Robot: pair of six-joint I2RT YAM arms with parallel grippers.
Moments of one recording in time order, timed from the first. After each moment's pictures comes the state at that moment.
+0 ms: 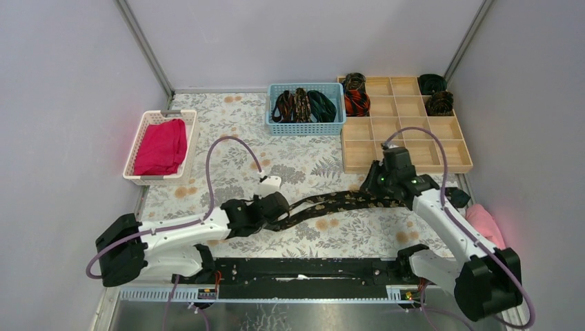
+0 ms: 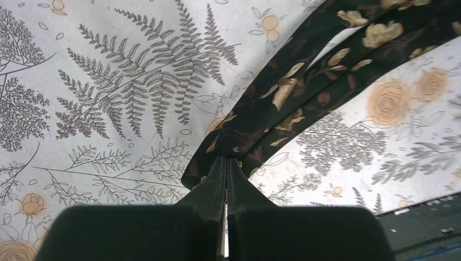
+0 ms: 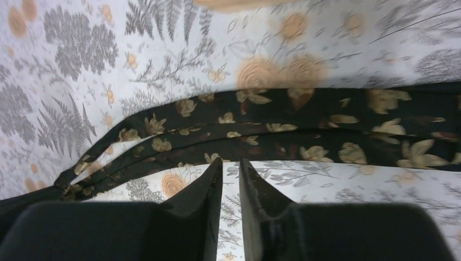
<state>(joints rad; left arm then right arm) -1.09 1.19 0.65 -0.51 -0.40 -0.78 0.28 1.04 0.69 -0.54 -0.12 0.53</state>
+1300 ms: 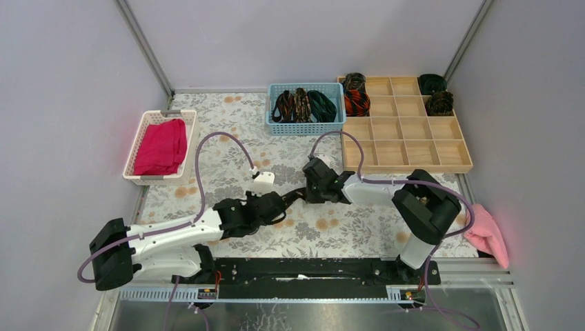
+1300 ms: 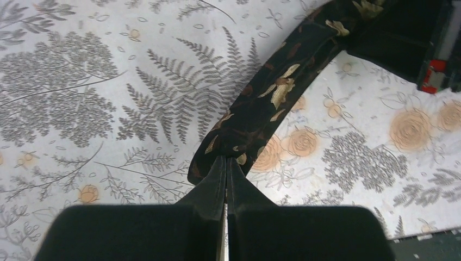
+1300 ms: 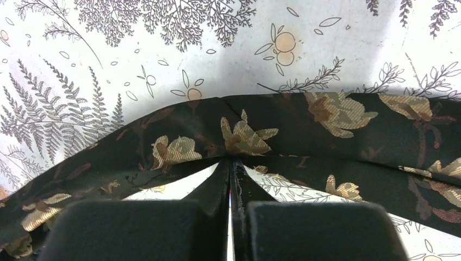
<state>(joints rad) -1.11 1.10 0.68 -0.60 -0.54 -0.77 0.85 1.71 0.89 -0.17 0.09 0.74</state>
